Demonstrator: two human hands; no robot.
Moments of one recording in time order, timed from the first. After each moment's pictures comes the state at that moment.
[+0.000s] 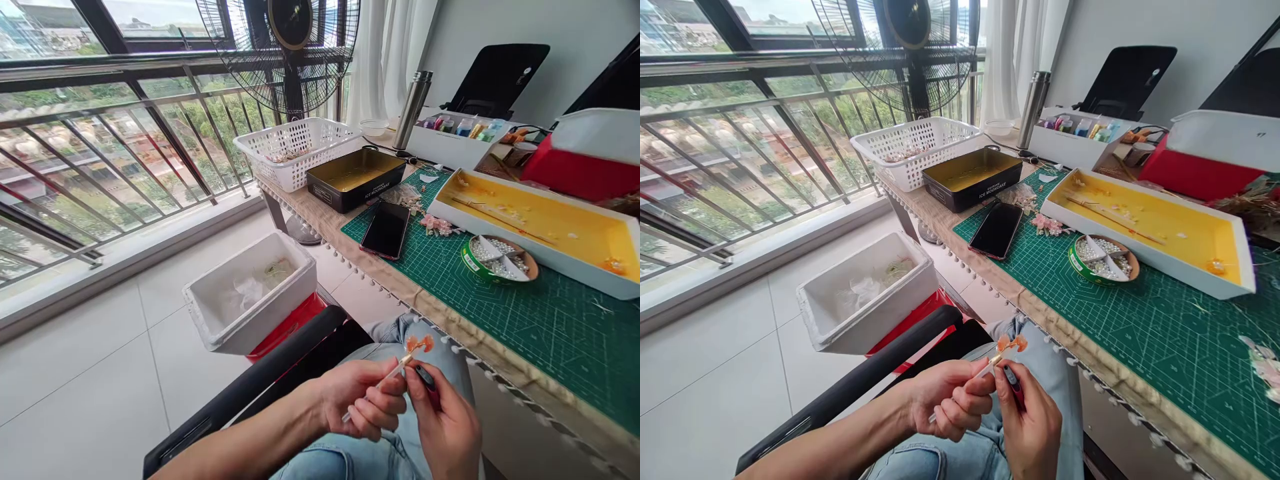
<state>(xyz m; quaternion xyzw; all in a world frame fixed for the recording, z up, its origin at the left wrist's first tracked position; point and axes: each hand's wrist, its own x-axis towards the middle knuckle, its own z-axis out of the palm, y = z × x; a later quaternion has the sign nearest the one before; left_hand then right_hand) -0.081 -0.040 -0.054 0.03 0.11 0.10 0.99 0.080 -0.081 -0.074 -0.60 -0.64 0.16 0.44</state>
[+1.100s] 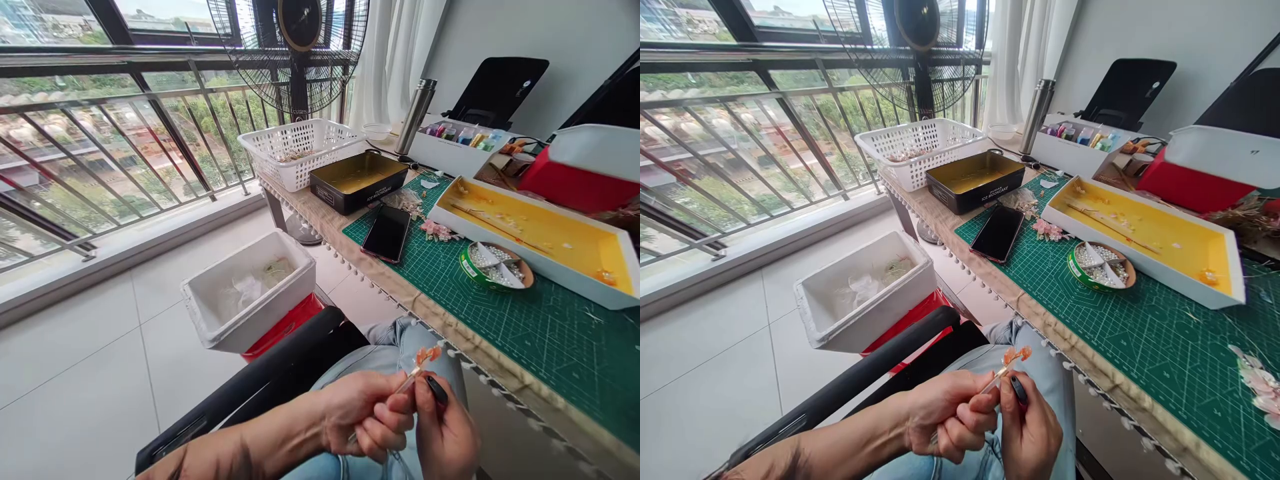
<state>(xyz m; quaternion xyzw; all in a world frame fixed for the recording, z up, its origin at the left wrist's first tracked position) -0.074 -0.048 -0.042 0.13 0.13 0.12 0.98 0.069 -0.091 -0.075 -0.69 -0.52 0.17 0.47</state>
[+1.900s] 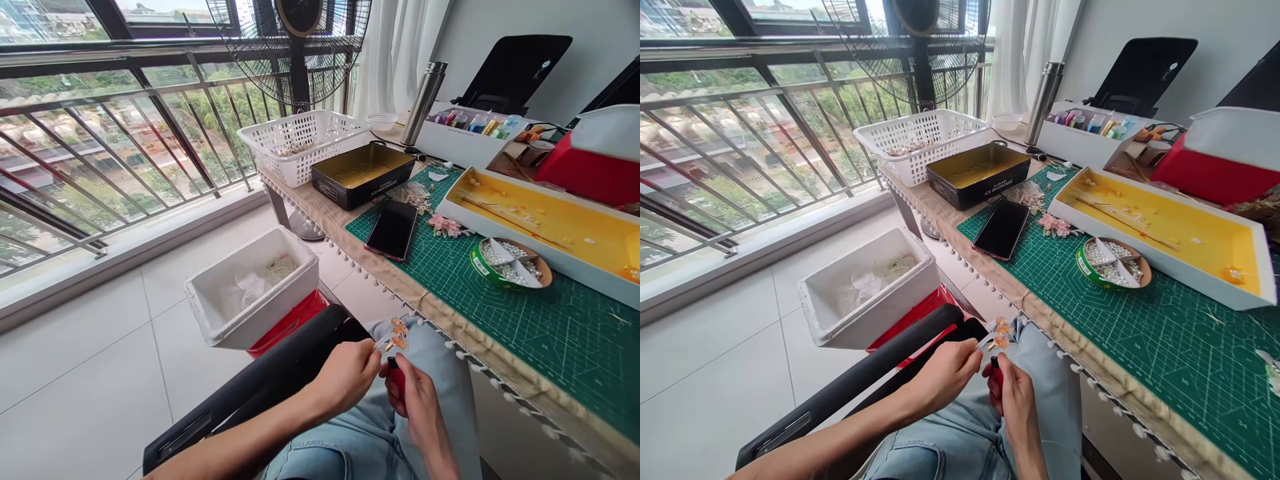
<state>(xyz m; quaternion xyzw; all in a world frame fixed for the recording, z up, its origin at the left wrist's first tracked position) -0.076 -0.040 -0.074 0.63 0.58 0.20 0.48 0.065 -0.061 -0.111 -0.61 -0.26 0.65 0.38</state>
